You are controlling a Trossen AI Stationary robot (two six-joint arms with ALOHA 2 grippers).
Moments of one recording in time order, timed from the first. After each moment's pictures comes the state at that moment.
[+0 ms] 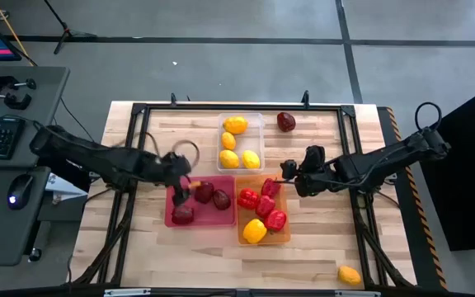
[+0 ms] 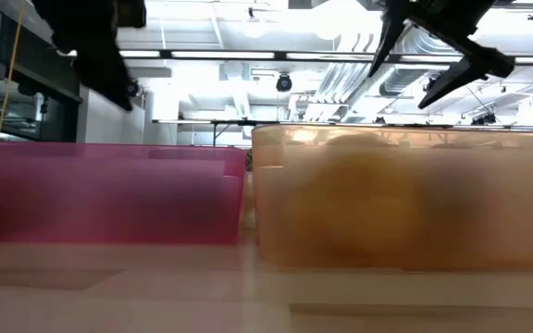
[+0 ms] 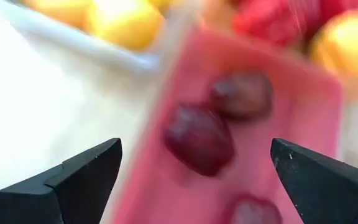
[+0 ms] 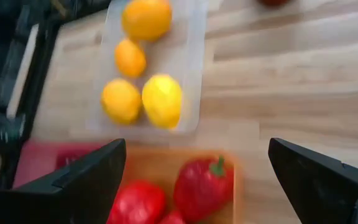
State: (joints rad) left arm -0.23 1.09 0.84 -0.74 -0.28 -0.56; right arm 0.29 1.27 1.03 -0.90 0.68 1.73
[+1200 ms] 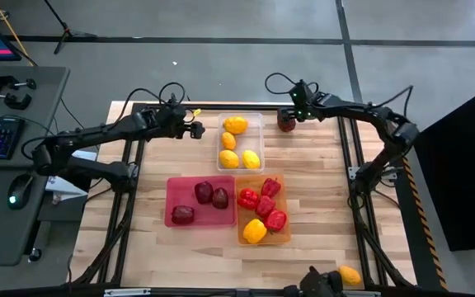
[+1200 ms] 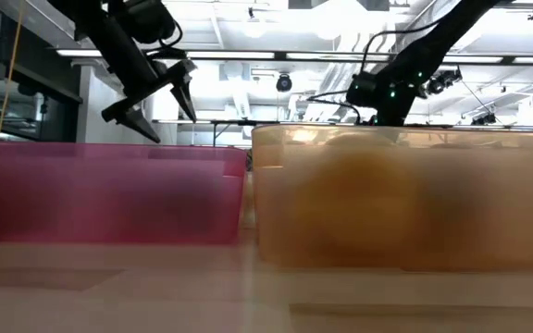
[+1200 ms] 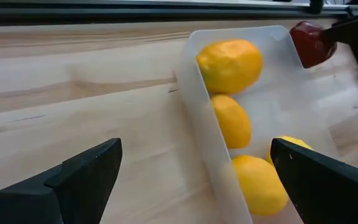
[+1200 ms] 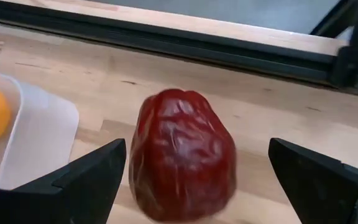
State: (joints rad) left arm 0.50 1.18 0.84 -0.49 -0.16 -0.79; right arm -0.79 1.64 1.03 -0.42 0.08 0.52
